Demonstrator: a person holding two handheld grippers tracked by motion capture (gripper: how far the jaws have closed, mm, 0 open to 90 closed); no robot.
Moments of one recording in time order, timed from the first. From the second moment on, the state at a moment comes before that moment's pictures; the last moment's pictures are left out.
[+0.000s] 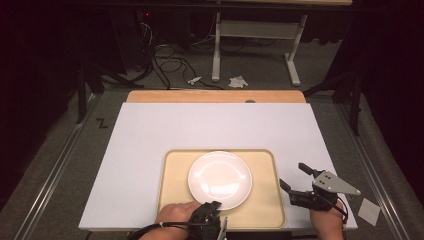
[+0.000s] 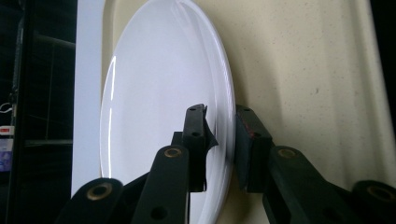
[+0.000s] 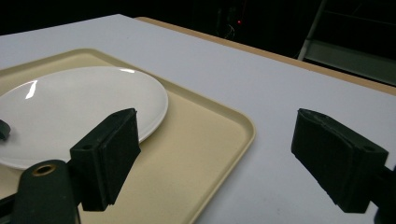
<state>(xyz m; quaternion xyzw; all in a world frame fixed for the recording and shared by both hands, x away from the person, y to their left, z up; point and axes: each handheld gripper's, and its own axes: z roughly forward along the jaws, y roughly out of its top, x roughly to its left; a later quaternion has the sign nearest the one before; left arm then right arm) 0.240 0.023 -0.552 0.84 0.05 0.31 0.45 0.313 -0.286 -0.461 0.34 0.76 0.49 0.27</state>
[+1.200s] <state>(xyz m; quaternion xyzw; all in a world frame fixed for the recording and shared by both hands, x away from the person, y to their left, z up) 0.236 0.028 -0.534 0.82 0.08 0.27 0.49 0.313 -0.286 -0.461 0.34 0.76 0.49 0.27</state>
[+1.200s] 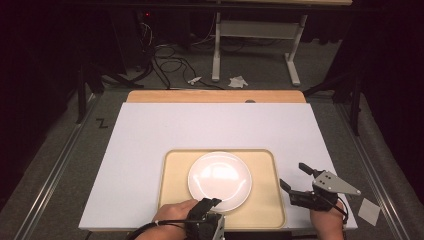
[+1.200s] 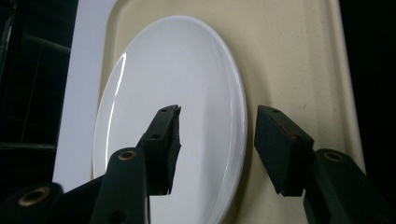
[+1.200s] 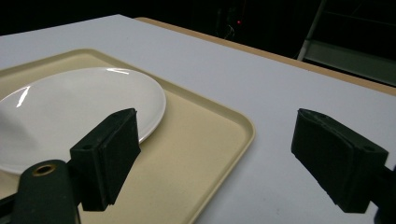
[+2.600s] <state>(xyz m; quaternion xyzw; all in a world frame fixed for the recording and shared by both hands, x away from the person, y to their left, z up) 0.299 0.107 -0.470 0.67 0.35 0.18 0.63 0.311 -0.287 -0.459 0.33 0.75 0.49 0.28</state>
